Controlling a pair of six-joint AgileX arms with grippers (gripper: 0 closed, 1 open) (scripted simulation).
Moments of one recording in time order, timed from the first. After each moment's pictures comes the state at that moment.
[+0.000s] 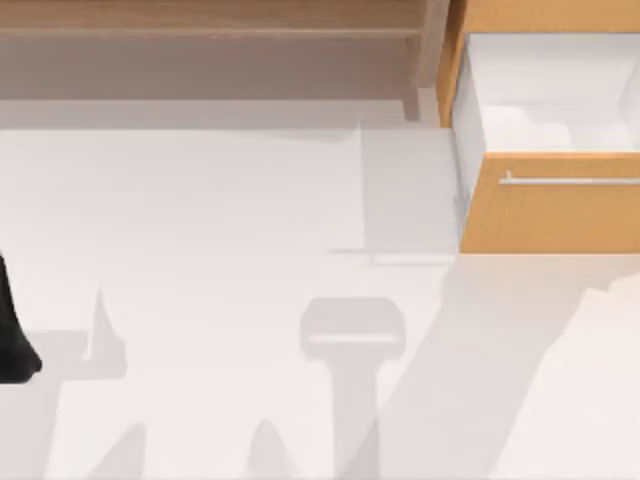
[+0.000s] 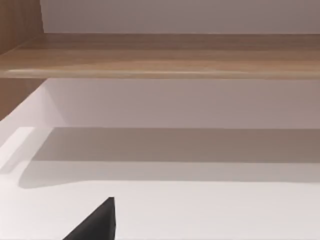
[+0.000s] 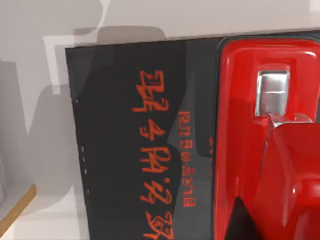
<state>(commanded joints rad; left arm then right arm) 0.00 0.00 0.00 0.00 0.00 0.00 -0.38 2.21 1.95 -1.18 -0.07 -0.28</state>
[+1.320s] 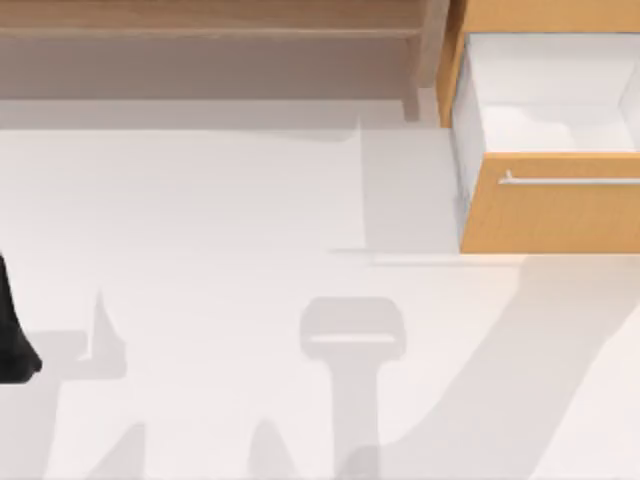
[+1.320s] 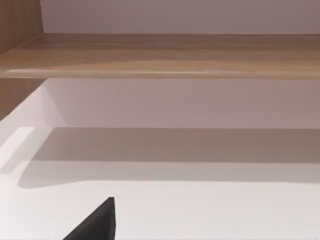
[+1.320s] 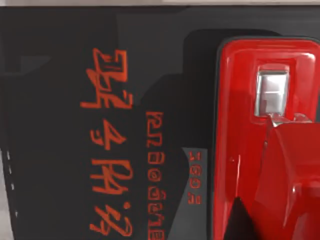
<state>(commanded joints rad) 0.00 0.00 0.00 0.00 0.00 0.00 -0.40 2.27 1.84 -1.06 -0.06 -0.38</state>
